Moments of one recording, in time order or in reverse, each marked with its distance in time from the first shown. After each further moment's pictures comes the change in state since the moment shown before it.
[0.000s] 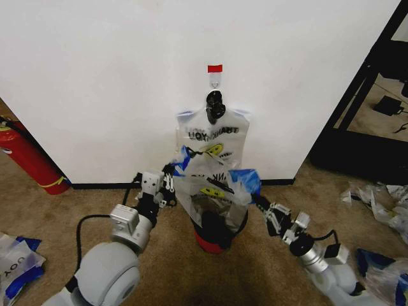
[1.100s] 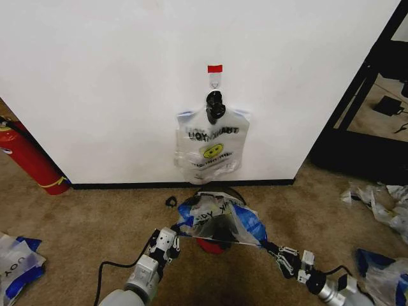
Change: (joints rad) left arm 0.163 0.106 0.150 0.198 0.195 -0.057 -0.022; right arm -0.071 -0.001 -0.017 -0.339 0.101 0.020 -0.196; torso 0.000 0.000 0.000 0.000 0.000
